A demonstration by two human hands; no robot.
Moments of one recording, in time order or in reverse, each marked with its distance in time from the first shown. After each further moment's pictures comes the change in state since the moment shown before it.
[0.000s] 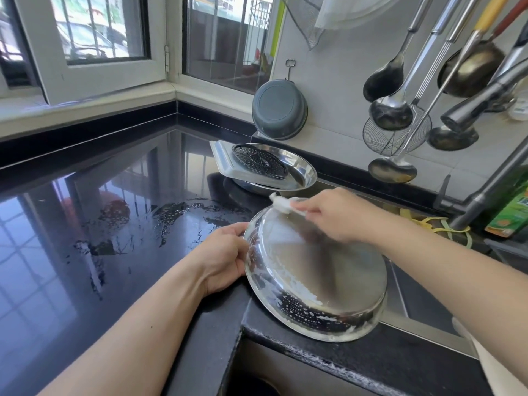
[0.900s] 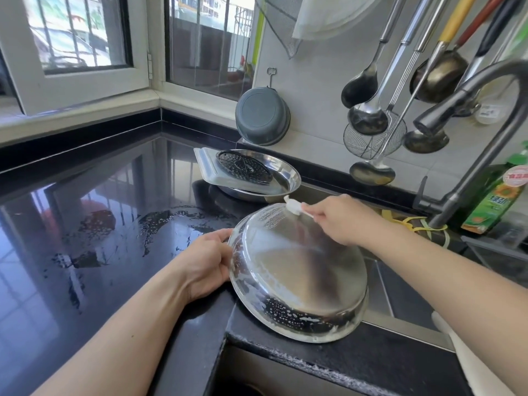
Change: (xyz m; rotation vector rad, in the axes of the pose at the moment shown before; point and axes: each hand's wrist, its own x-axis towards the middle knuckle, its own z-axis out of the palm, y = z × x) left_hand 0.003 0.002 -0.001 0.022 0.010 -0.033; right_hand -0.017 0.031 0.000 -0.140 0.031 0.132
